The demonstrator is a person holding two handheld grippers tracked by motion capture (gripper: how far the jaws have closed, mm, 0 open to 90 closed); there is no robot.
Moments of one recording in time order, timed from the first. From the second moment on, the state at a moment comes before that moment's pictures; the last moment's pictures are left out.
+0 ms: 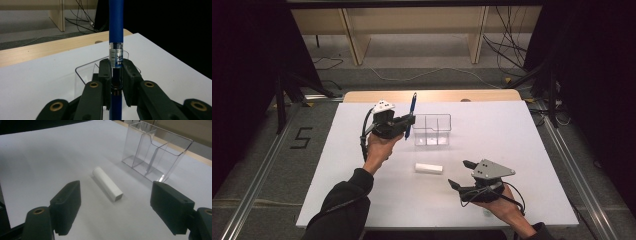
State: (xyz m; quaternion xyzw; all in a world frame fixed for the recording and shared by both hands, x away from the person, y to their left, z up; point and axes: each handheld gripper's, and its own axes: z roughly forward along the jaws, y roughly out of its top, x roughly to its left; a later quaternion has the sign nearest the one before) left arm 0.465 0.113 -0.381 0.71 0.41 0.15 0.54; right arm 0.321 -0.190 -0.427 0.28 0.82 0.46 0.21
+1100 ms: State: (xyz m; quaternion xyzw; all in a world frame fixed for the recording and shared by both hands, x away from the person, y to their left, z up) left arm 0.506 0.086 -0.383 0.70 0.43 0.18 0.55; right arm 0.322 -0.187 -0.430 0.27 0.83 0.45 0.20
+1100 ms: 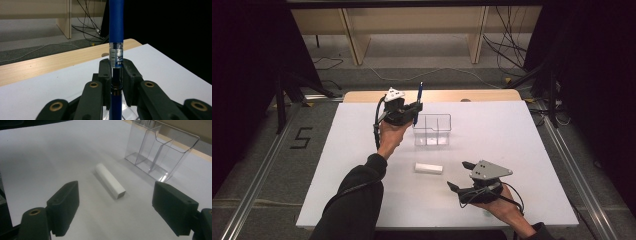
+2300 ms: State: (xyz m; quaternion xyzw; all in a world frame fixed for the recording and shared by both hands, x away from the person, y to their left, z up) left arm 0.521 0.076 -0.412 0.69 0.45 0.18 0.53; right arm 0.323 -0.187 -0.432 0.27 0.83 0.45 0.19
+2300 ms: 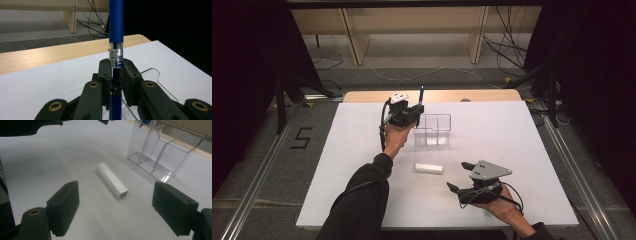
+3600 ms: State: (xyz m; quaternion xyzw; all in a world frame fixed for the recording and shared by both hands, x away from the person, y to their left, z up) left arm 0.422 0.119 -0.386 0.76 0.39 0.08 0.51; right arm 0.329 -0.195 -0.431 0.28 0.82 0.45 0.20
